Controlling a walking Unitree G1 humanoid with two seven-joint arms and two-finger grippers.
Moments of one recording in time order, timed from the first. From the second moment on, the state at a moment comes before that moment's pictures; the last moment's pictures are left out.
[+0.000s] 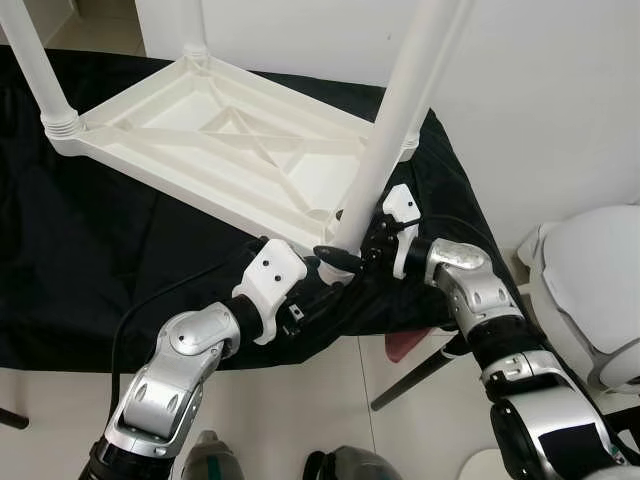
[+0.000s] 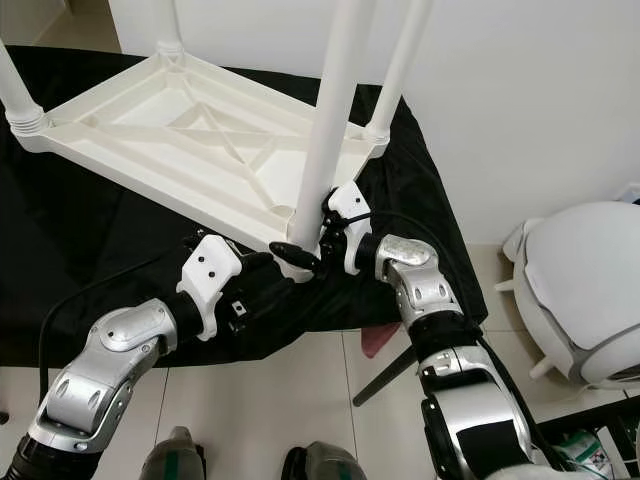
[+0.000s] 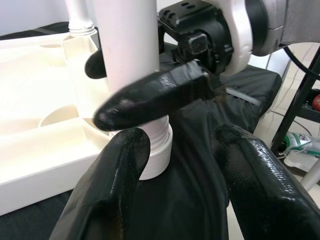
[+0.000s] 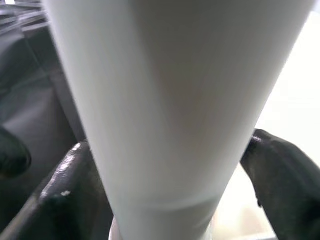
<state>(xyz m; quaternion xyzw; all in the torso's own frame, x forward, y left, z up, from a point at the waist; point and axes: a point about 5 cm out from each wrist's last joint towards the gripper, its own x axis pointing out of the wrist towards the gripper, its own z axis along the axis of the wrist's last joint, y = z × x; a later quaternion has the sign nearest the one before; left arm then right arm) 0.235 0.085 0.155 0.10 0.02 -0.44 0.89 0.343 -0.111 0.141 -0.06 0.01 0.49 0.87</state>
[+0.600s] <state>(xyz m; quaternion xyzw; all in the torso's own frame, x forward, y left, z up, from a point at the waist) 0.239 0.083 0.161 0.10 0.01 -0.45 0.89 0.337 -0.117 0.131 -0.05 0.01 0.50 0.87</state>
